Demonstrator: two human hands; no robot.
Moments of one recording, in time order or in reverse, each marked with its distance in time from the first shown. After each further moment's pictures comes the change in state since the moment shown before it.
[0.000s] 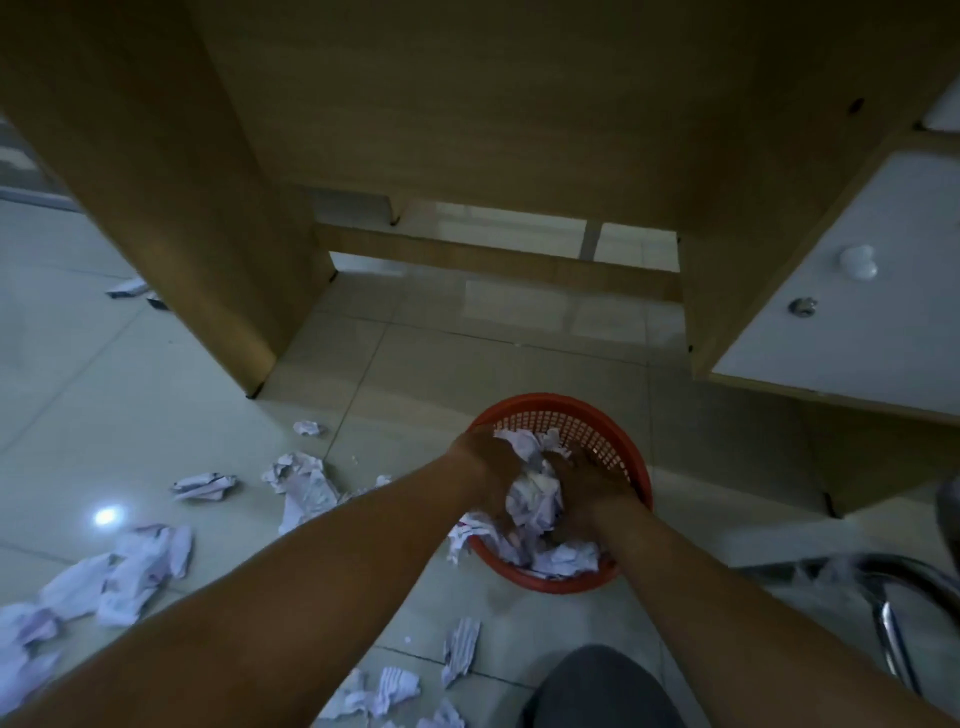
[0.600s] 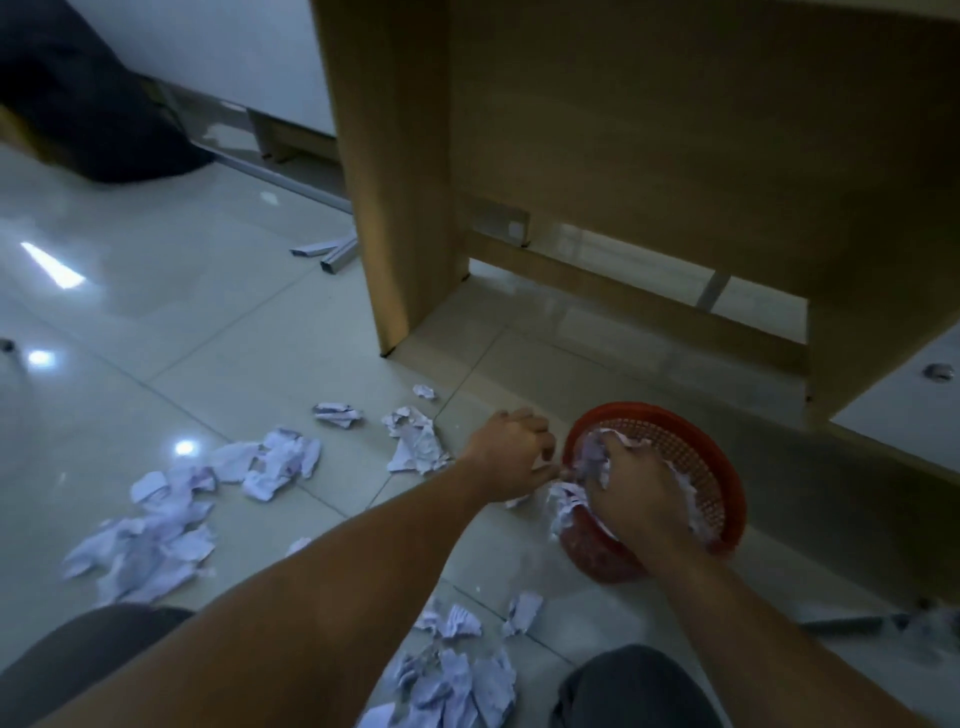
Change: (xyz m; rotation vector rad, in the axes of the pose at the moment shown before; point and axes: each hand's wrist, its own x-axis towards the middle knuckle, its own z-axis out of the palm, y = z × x) left_hand -0.130 -0.028 0.078 -0.074 0.847 -0.124; right_hand -0.078 -0.097 0.014 -0.048 0.703 -0.248
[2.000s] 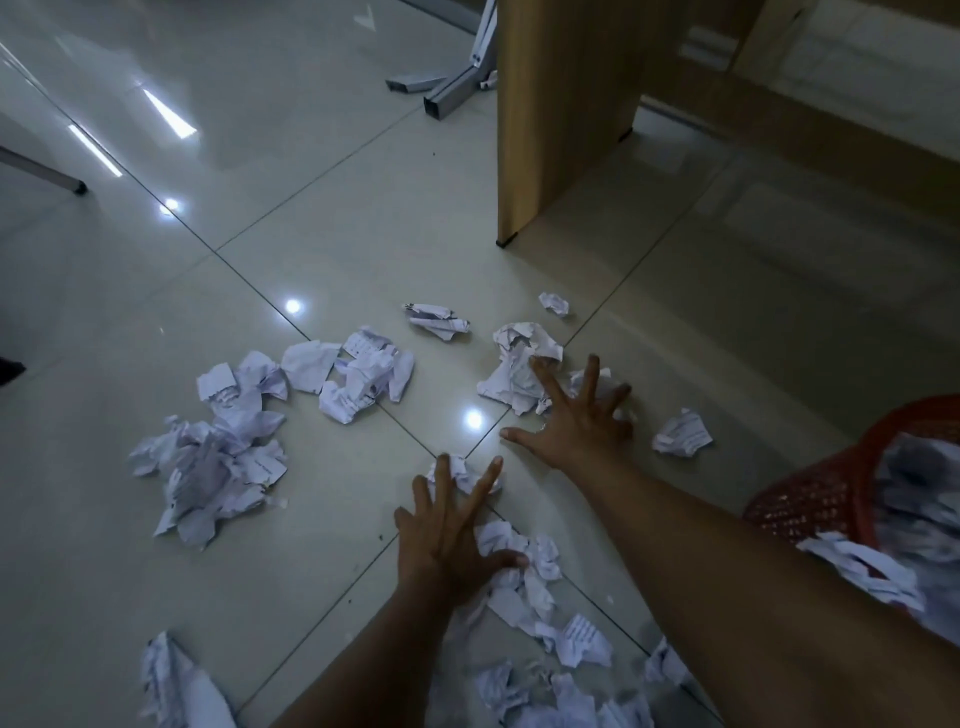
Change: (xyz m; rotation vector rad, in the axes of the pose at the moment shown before) left_hand -0.195 -0.120 0.181 -0.100 -0.360 -0.948; right_hand 0.102 -0.178 0.267 0.039 -0.576 -0.029
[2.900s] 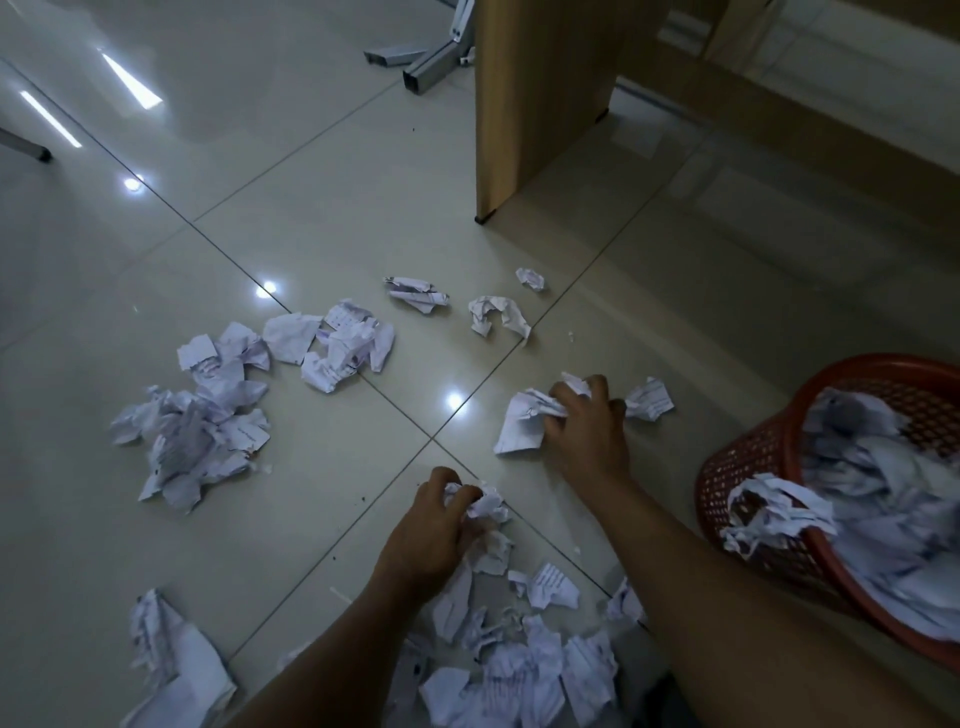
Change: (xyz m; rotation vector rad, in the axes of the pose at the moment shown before) left_hand -0.038 -0.004 0.017 -0.418 0.103 0.270; right_hand -0.059 0.041 -0.001 0.129 0.321 -0.142
